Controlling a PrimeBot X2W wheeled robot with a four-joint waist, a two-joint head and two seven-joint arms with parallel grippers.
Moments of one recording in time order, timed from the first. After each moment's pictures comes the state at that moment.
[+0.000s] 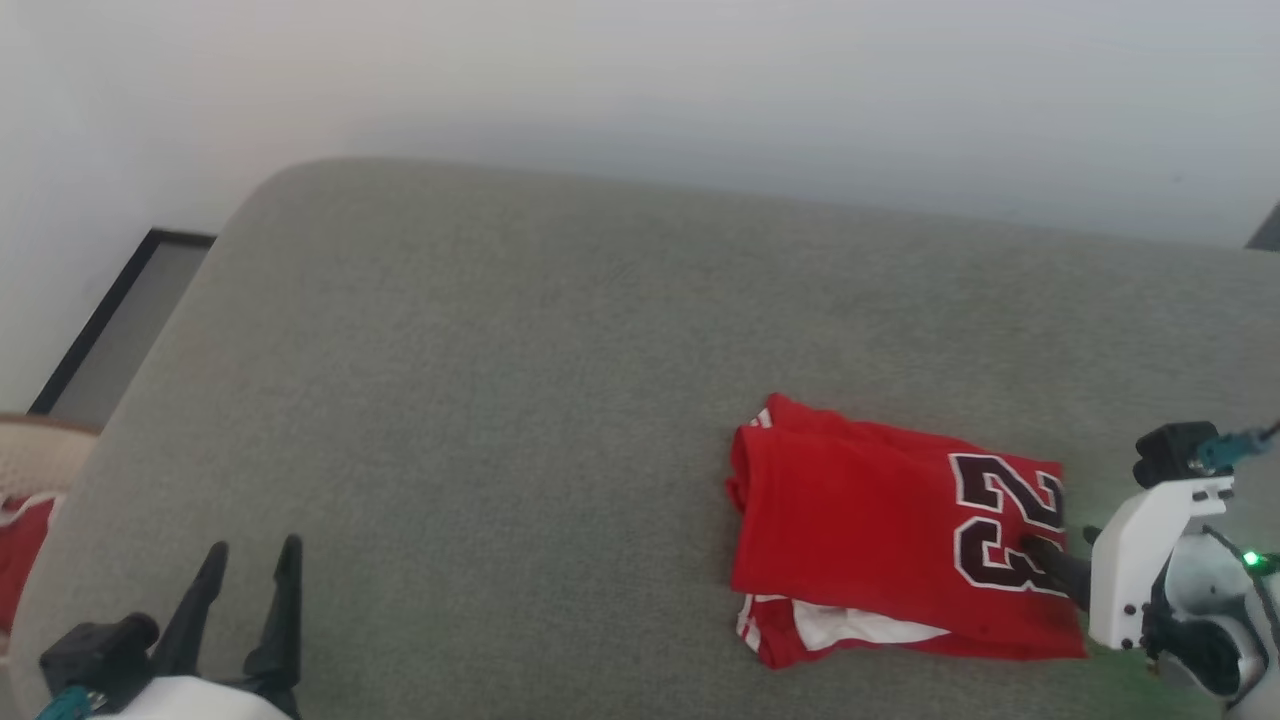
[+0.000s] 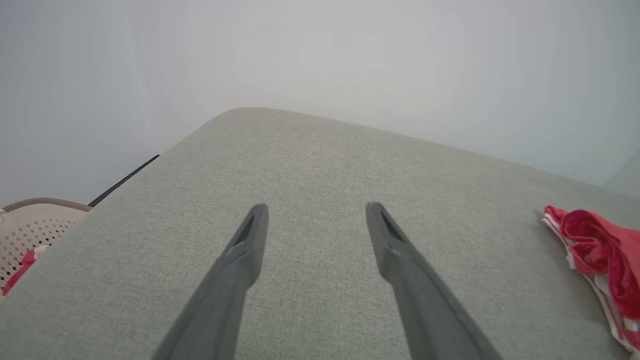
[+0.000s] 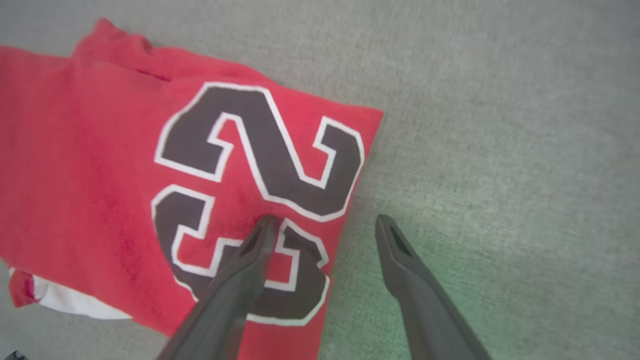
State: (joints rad) left arm 0.05 0.33 0.01 0.25 -0.52 -0.13 -0.26; right arm -0.29 -0.47 0.25 0.48 0.68 0.13 0.47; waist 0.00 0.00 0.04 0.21
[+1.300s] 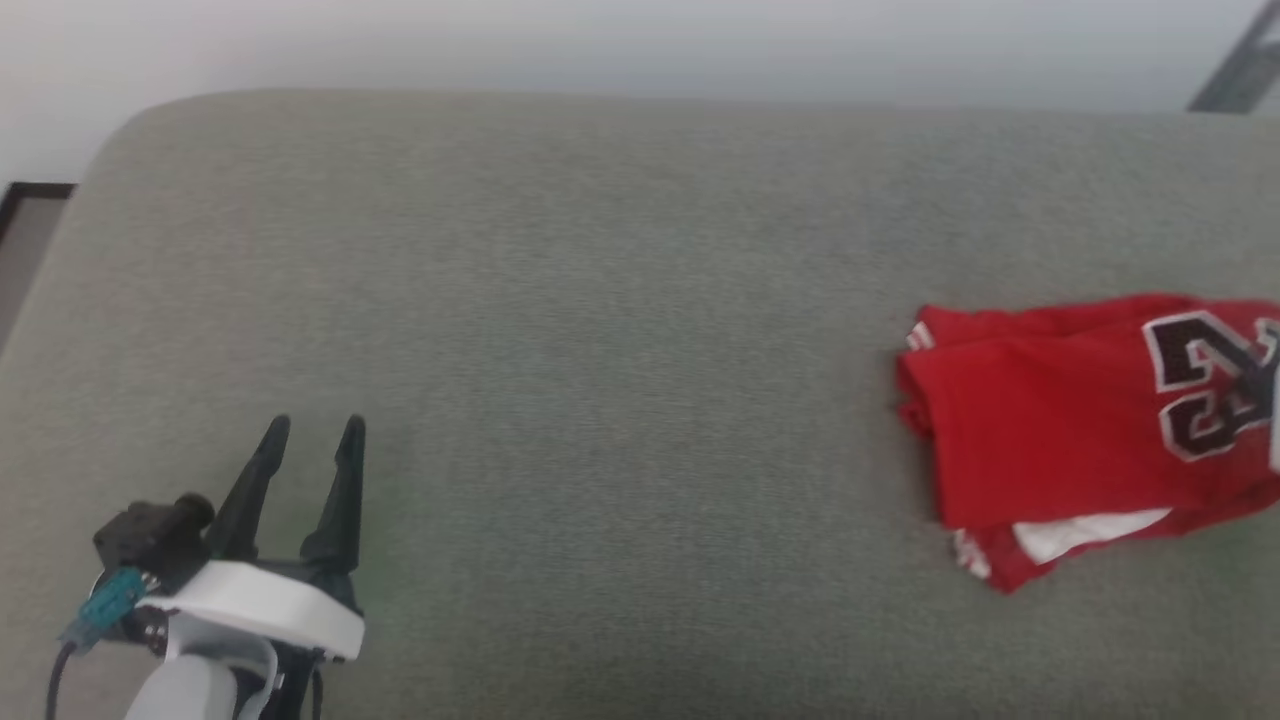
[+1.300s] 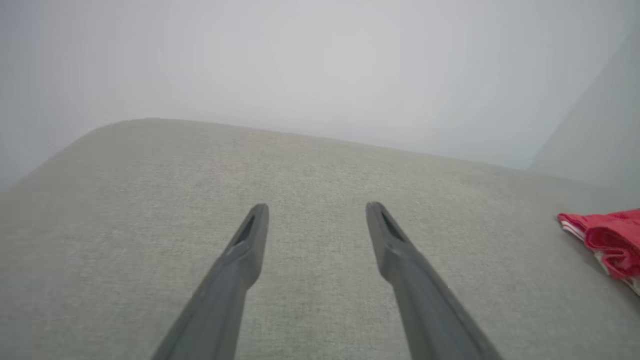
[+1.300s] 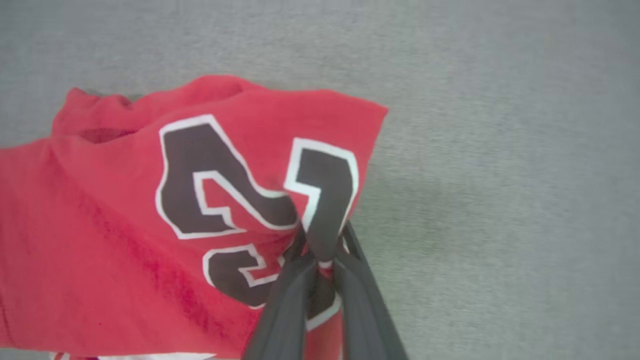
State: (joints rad) left arm -0.14 0.30 -0.08 0.25 -0.52 -0.13 -0.26; right arm -0.53 -0.61 0.09 0.49 0.61 0.13 0.75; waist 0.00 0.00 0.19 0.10
